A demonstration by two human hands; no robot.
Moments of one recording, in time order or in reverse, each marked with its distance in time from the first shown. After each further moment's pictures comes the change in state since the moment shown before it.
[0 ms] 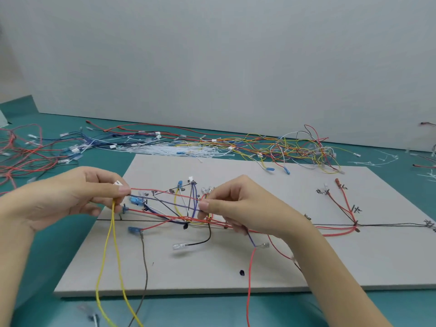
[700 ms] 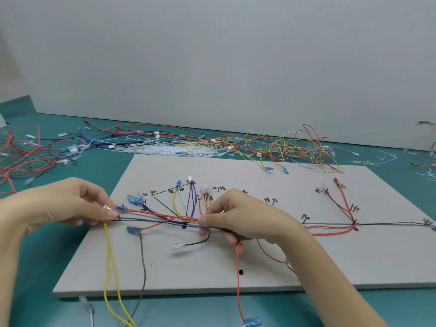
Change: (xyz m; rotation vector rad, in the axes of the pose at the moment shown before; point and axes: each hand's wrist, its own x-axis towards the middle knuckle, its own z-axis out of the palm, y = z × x) left_hand -0.007 -0.007 -0.009 0.359 0.069 -0.218; right_hand 0.001 0.000 0.009 -0.143 -0.105 0.268
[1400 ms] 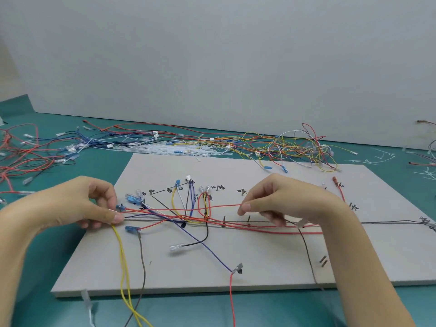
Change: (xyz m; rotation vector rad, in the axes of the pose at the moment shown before) left_hand -0.008 0.015 0.014 0.018 0.021 0.123; right_hand -0.025 0.024 -0.057 -0.056 0.086 0.074
